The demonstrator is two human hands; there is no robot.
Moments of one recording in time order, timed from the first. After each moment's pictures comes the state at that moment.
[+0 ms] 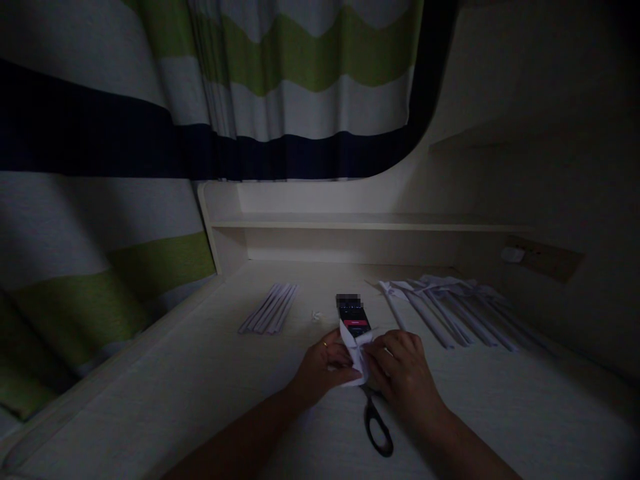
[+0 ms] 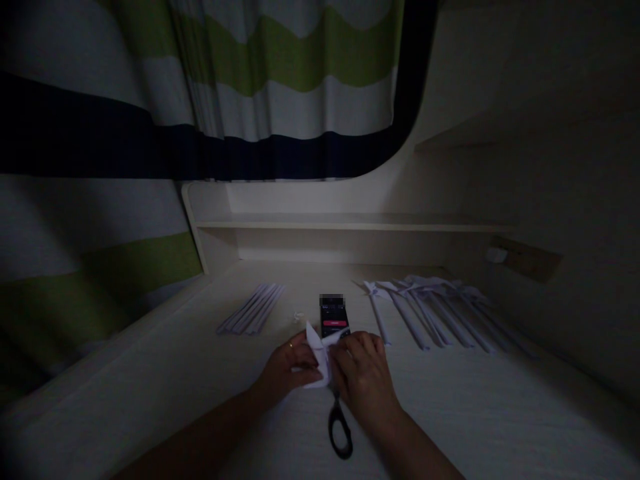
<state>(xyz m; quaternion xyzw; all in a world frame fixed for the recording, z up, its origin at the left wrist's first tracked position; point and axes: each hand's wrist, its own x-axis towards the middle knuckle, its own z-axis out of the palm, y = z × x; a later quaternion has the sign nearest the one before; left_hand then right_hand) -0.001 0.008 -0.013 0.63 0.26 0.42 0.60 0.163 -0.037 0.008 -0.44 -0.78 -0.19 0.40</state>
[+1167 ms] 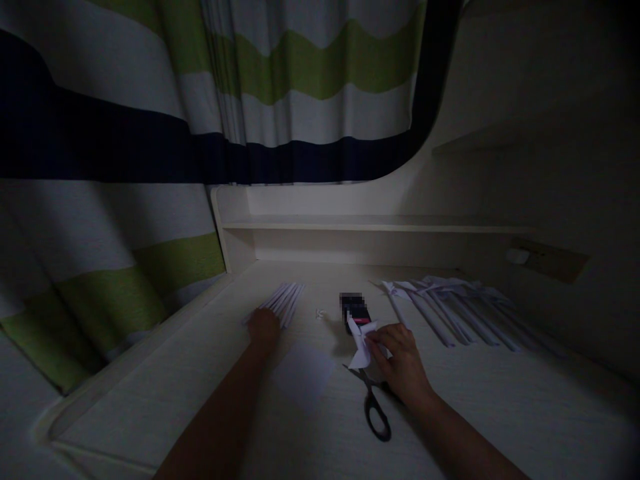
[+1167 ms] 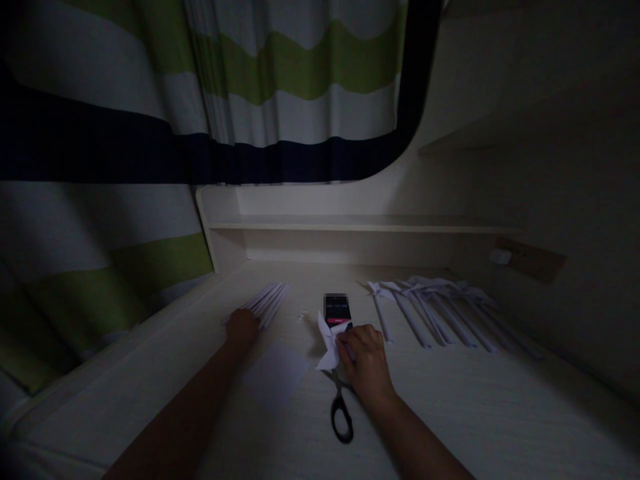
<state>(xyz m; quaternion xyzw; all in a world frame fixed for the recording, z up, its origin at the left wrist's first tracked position) -0.100 0.101 -0.021 0.64 0.75 0.17 0.02 0.174 -0.014 -0.020 -0.47 -0.75 -0.14 0.45</state>
